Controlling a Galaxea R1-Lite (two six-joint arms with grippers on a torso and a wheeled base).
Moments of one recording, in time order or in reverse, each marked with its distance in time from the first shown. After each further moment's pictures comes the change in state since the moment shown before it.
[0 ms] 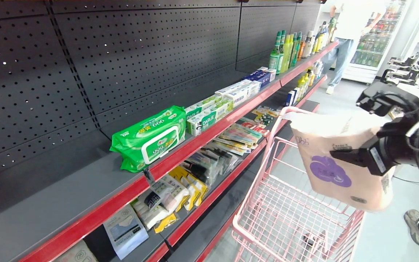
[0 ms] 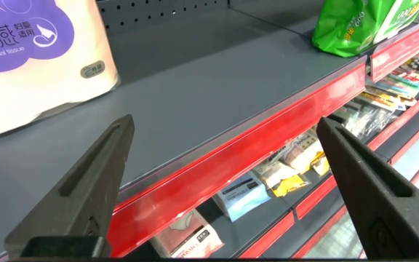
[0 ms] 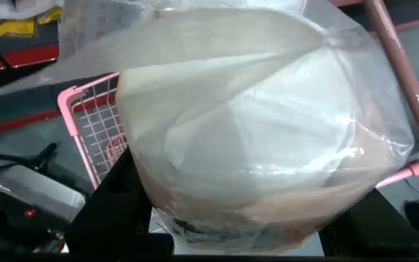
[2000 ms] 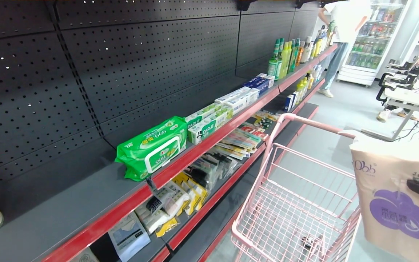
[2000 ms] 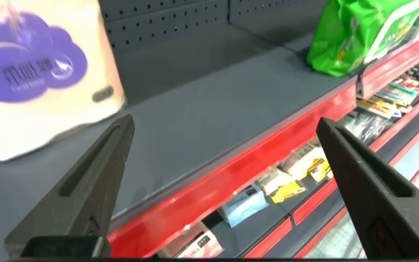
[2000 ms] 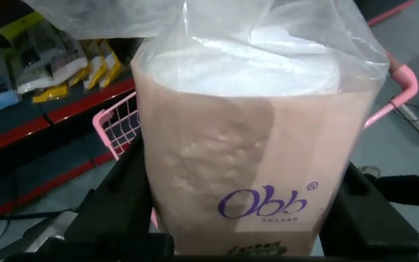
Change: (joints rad) left arm 0.000 0.000 0.000 0.000 0.000 0.000; right arm -0.167 -0.488 0.312 -0.018 0.124 0.169
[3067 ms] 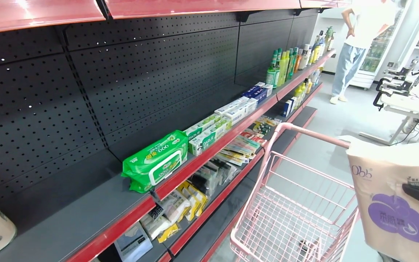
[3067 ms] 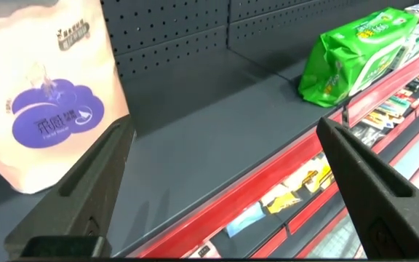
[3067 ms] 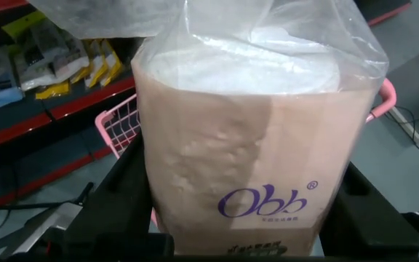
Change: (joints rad) left arm 0.000 0.000 0.000 0.000 0.000 0.000; right arm 0.000 0.016 0.014 -0.001 0.001 -0.031
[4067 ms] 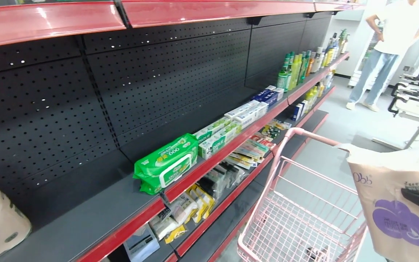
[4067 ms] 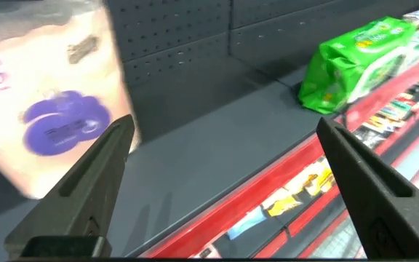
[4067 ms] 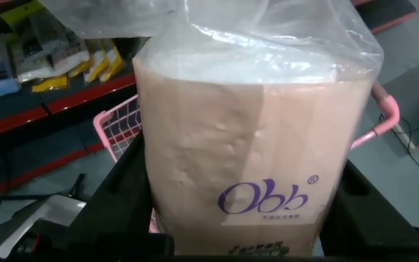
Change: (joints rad) left arm 0.001 0.000 -0.001 -0.001 0.000 0.000; right arm -0.004 0.022 0.018 -0.005 -0.026 -0.034
